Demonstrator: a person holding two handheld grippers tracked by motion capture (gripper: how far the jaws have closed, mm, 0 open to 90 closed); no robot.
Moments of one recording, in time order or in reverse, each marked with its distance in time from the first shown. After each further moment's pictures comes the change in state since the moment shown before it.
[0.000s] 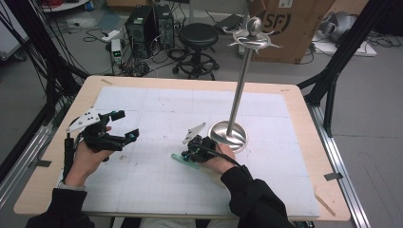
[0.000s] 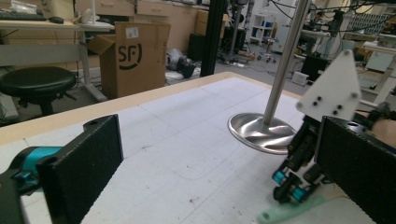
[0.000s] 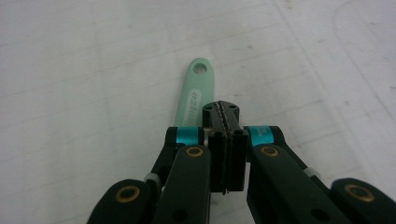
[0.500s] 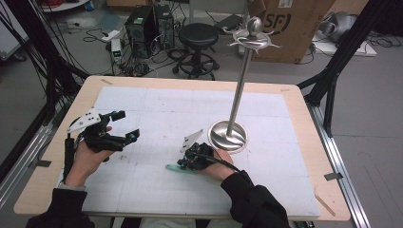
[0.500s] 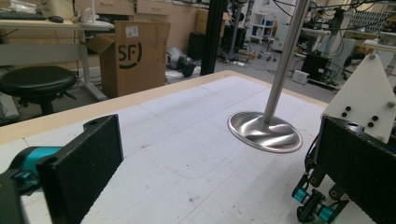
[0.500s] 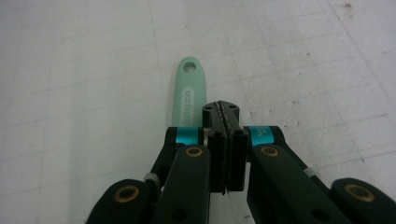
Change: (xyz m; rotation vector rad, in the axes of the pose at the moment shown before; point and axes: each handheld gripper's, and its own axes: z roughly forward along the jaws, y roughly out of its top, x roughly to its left) left arm -0.001 0.000 0.001 0.006 -0.003 0.004; right arm 0.018 -0.001 -0.003 -0.034 0.077 -0.059
